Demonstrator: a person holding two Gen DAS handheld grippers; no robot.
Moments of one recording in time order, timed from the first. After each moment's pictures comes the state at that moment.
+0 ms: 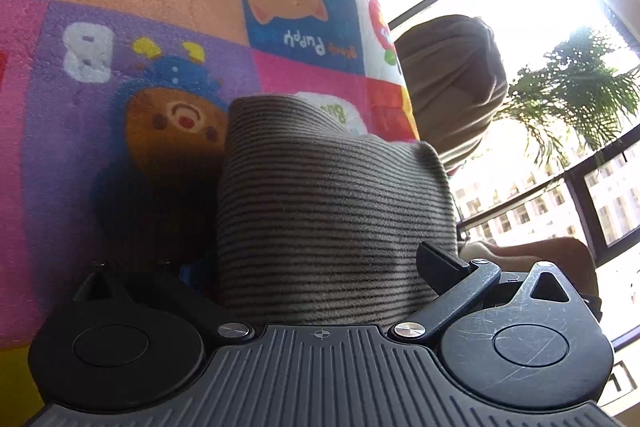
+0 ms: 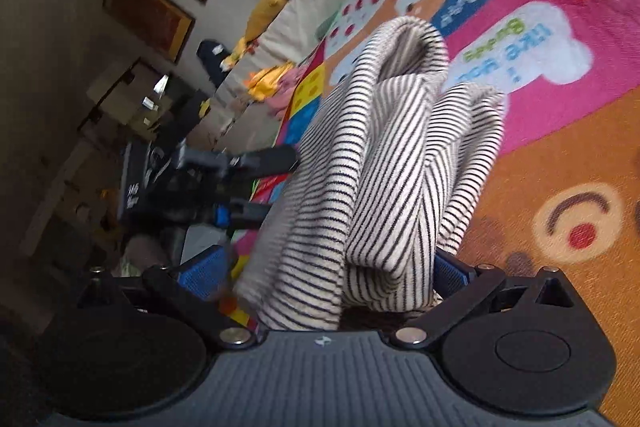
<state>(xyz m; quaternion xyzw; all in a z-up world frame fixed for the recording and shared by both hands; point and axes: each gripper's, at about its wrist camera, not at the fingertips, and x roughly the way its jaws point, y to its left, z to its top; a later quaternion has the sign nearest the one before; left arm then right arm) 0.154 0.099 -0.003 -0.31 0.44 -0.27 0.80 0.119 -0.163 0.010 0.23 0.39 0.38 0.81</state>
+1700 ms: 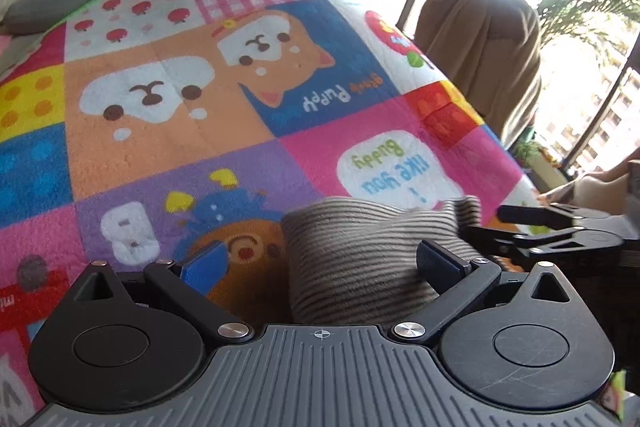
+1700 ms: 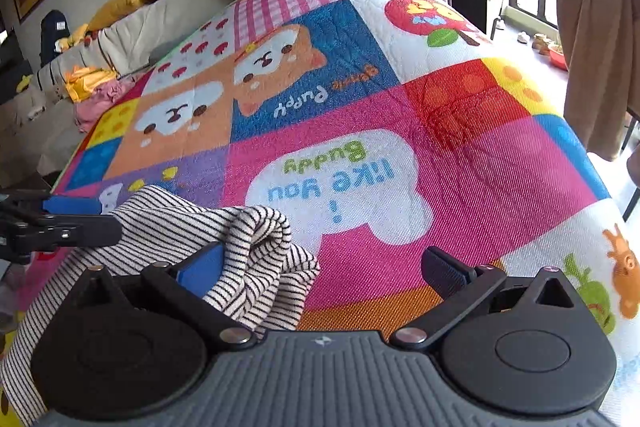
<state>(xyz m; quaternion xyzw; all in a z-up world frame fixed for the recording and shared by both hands) 0.175 0.075 0.034 -0.08 0.39 -0.23 0.89 0.179 -0.149 0.020 0.06 0.37 0.11 0.92</state>
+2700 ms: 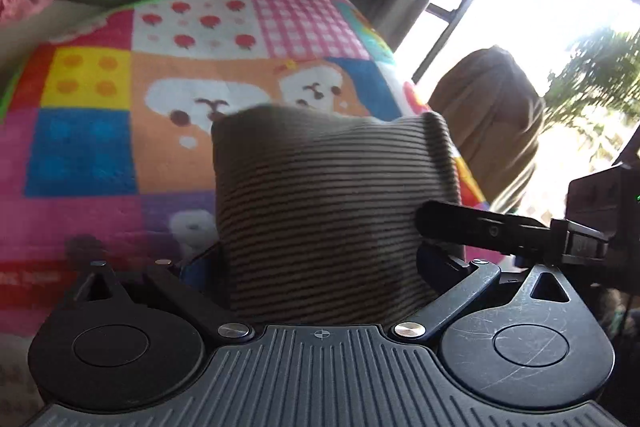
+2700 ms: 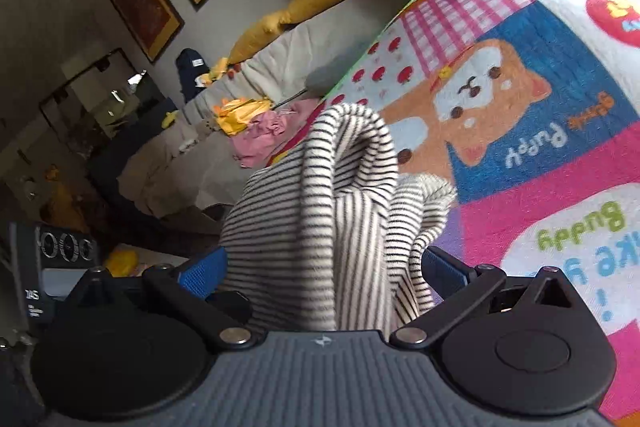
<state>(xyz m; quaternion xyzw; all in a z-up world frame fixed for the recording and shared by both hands) 0.168 0.147 0.035 -0.17 0.34 -0.19 0.91 0.231 -0.061 0.050 0.16 0.34 0.33 0.87</state>
